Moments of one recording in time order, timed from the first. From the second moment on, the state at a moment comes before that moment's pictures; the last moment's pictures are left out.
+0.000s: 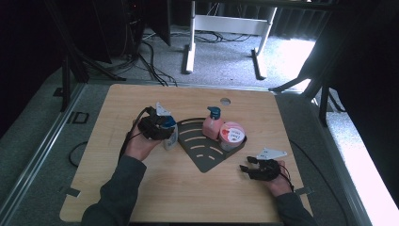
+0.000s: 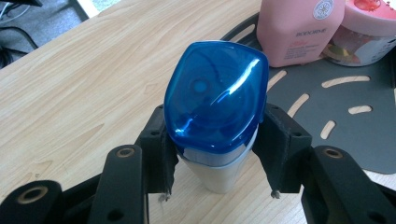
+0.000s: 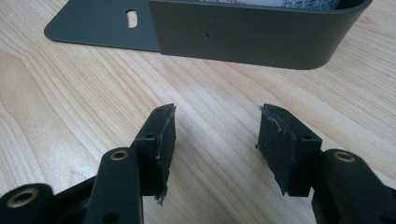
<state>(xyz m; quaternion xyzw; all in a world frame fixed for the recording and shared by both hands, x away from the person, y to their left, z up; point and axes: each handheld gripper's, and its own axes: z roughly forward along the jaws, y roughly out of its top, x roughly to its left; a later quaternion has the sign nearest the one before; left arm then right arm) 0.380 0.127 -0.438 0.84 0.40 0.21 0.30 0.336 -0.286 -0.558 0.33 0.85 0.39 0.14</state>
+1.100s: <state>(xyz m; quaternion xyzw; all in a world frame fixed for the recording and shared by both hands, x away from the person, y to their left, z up) 0.409 0.124 -0.467 0.88 0.37 0.14 0.26 0.336 -0.286 -0.558 0.33 0.85 0.39 0.13</state>
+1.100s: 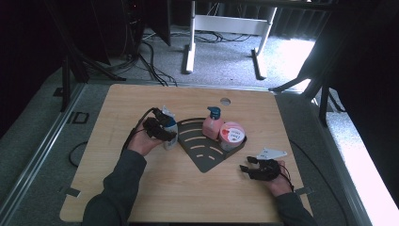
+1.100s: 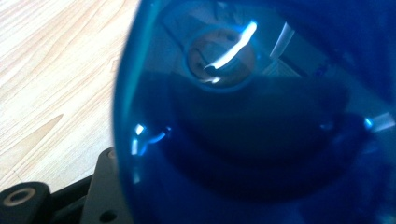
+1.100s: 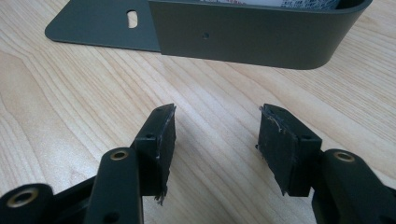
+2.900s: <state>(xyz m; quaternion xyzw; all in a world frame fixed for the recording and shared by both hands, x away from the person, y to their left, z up) 0.407 0.126 -0.469 0.88 0.38 0.13 0.25 0.336 -0.286 -0.558 0.33 0.85 0.39 0.13</state>
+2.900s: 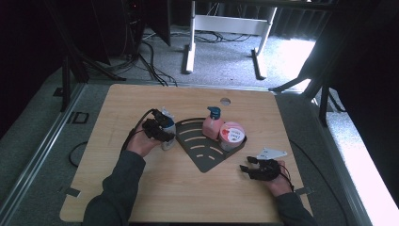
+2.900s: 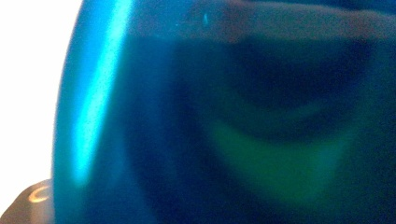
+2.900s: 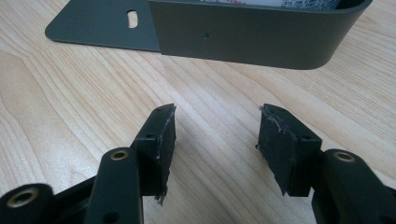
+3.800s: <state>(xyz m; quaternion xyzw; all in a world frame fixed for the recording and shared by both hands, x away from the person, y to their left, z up) 0.403 0.130 -0.446 0.88 0.37 0.15 0.26 0.336 -0.286 -0.558 0.33 0.85 0.39 0.13</state>
